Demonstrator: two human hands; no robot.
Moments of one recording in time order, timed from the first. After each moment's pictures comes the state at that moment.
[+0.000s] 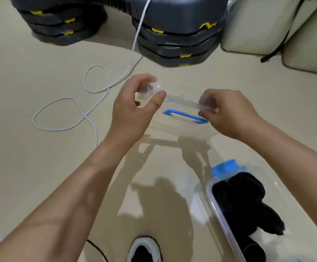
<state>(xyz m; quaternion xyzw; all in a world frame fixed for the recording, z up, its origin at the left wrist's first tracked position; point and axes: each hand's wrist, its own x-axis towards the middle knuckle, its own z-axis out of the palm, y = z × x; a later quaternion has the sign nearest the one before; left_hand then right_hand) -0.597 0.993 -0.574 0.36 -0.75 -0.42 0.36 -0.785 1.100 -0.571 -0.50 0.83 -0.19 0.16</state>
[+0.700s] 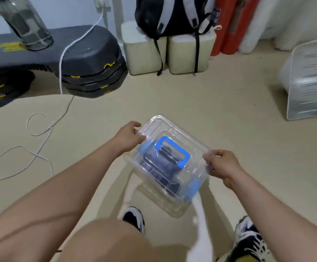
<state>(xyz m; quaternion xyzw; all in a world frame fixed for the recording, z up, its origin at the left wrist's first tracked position) -0.666 1.174 -0.527 0.33 -0.83 -0.45 -0.06 -0.750 1.447 -0.545 0.13 0.79 -0.51 0.32</state>
